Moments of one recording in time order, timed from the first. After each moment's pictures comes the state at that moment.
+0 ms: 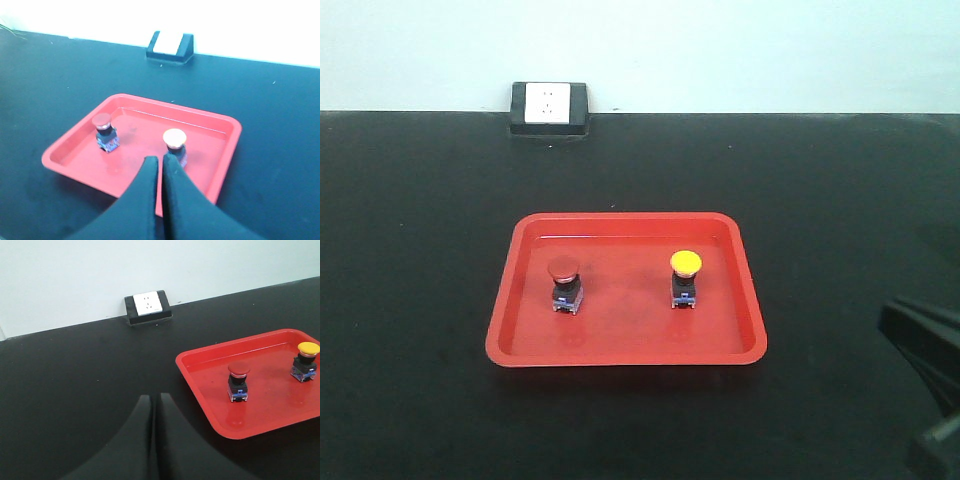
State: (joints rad) left arm -0.49 0.21 -0.52 0.48 0.70 -0.37; right arm 0.56 0.48 -0.45 -0.26 0.32 0.32
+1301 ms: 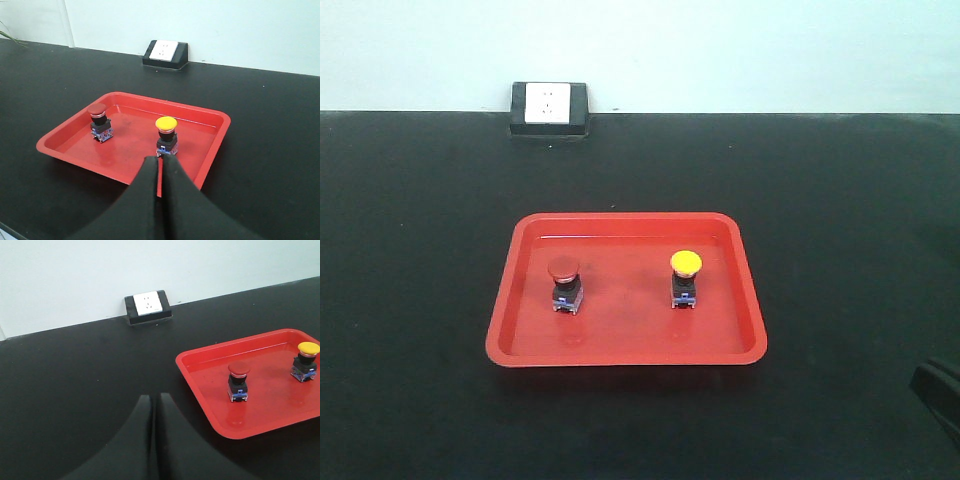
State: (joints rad) left arm -0.49 0.21 -0.52 0.48 0.70 -0.37; right arm 0.56 0.25 -0.29 -0.28 0.33 0.32
